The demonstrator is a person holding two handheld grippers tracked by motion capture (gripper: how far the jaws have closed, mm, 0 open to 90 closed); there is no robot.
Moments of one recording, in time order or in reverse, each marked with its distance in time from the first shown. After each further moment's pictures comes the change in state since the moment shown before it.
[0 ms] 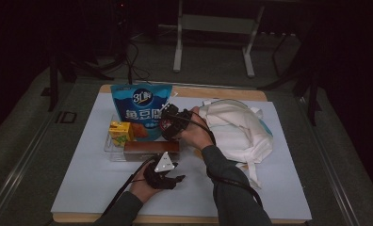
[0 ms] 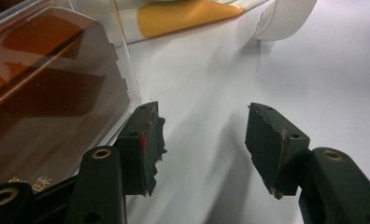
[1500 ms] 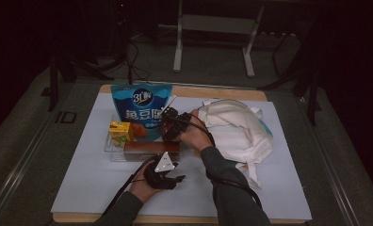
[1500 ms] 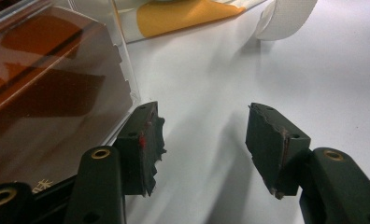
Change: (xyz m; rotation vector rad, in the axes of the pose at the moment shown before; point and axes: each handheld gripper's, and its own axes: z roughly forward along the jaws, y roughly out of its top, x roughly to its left) left arm 0.000 0.000 0.000 0.002 -0.004 -0.002; right arm 0.001 -0.004 0.012 0.076 0.014 0.010
